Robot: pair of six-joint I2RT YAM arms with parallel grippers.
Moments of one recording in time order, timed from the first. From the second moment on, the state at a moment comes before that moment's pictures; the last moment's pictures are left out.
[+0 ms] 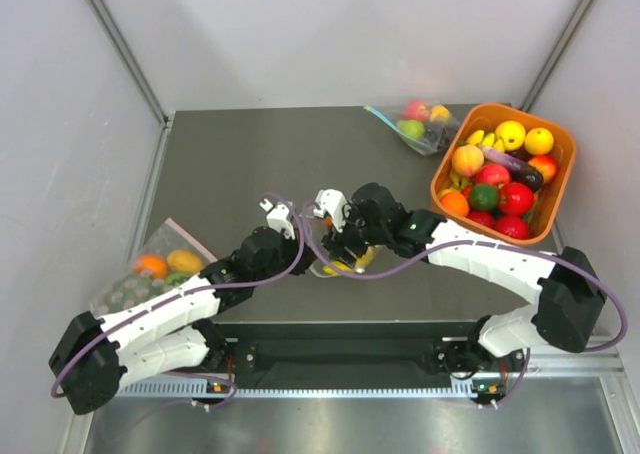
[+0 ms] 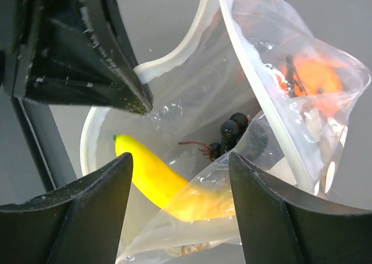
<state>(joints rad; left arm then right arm) -0.82 0.97 0.50 0.01 -0.06 -0.63 0.91 1.40 1.04 -0.33 -0.20 -0.21</state>
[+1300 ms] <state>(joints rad) -0.82 0.94 0.45 -0.04 -0.08 -0.65 1.05 1.54 0.90 -0.12 -0.11 -0.35</state>
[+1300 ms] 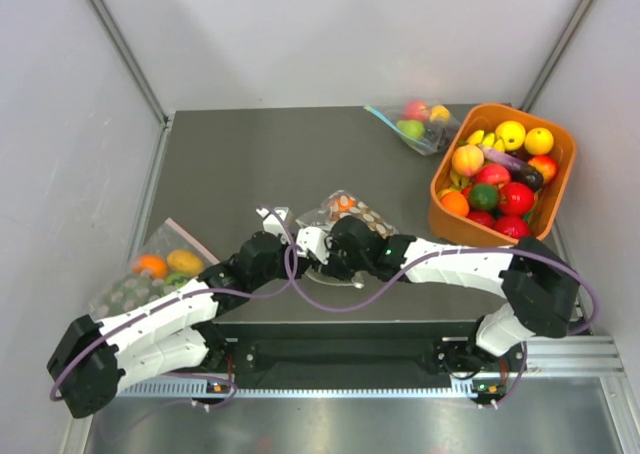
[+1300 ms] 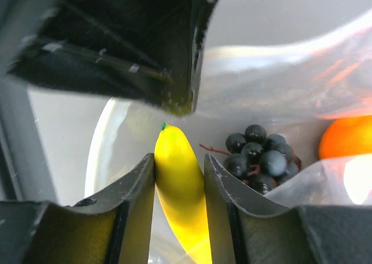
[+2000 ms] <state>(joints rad) -0.82 1.02 0.46 0.01 -0.05 -0.65 1.07 1.12 0.75 -0.04 -0.09 -0.07</state>
